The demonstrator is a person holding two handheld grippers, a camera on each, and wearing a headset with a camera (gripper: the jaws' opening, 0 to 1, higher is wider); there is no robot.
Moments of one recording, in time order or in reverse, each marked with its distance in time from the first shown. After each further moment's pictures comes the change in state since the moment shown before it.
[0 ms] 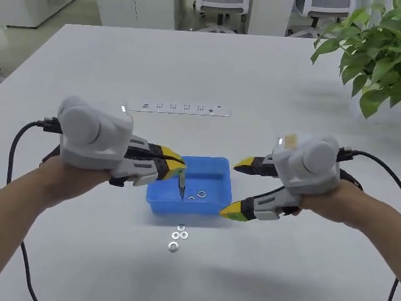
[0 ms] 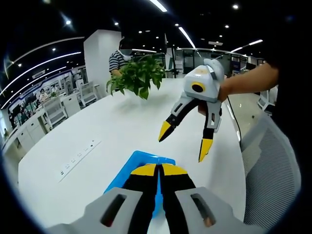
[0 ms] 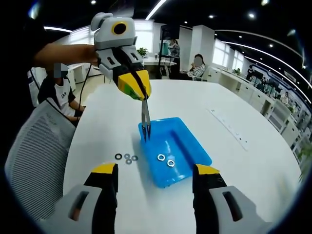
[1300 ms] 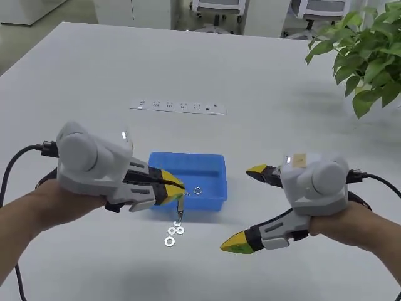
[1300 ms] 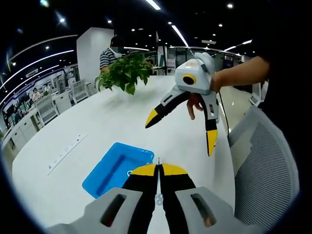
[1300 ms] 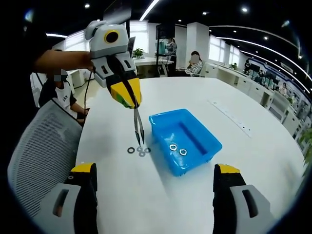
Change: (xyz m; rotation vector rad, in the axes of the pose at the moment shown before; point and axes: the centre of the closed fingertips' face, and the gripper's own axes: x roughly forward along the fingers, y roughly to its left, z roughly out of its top) left arm 0.006 -0.043 -0.025 0.006 0.017 -0.076; right arm -0.008 0.029 -0.018 0.065 0.000 0.001
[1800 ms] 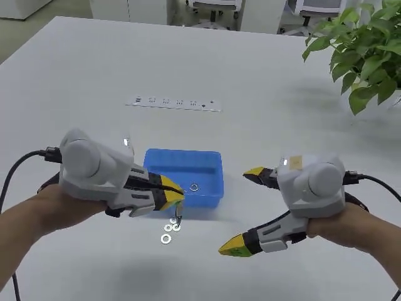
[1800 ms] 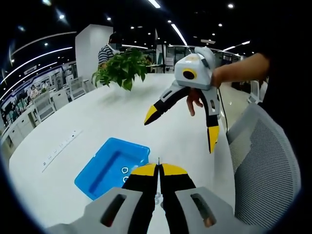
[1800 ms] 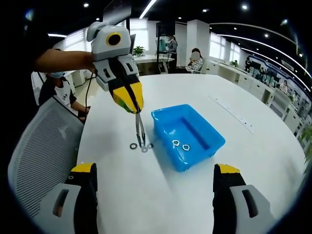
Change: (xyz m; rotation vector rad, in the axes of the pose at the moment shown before) left arm 0.009 -0.005 -0.014 -0.013 0.014 -0.025; right arm 0.001 0.005 -0.008 0.010 0.022 0.009
